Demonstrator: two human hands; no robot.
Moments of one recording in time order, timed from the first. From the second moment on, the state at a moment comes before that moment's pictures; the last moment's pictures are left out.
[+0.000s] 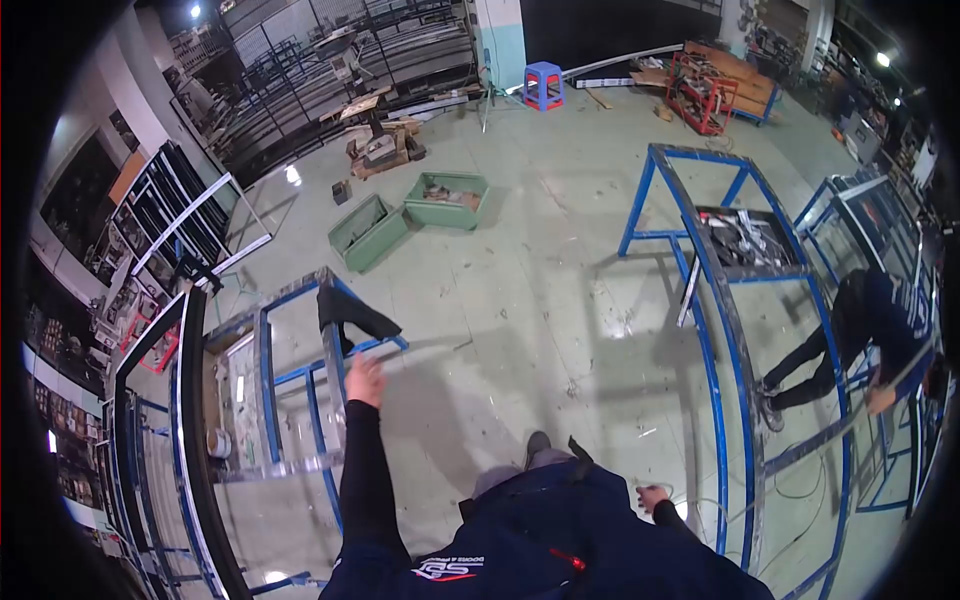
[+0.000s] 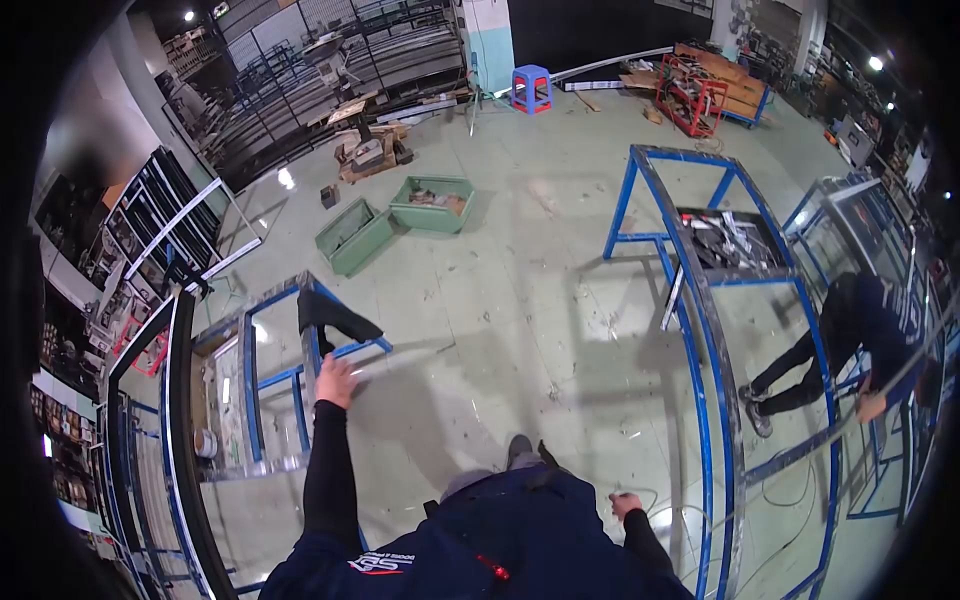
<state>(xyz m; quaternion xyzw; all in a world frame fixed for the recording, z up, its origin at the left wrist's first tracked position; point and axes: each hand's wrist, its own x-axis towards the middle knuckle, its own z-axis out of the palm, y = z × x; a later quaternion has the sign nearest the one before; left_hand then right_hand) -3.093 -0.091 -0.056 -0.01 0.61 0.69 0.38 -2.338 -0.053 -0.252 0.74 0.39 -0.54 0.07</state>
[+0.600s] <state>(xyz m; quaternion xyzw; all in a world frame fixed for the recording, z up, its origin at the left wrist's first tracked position) -3.432 0.077 -0.160 -0.25 0.93 0.24 -0.12 -2.682 0.452 -0.171 0.72 0.50 -0.47 0.02</state>
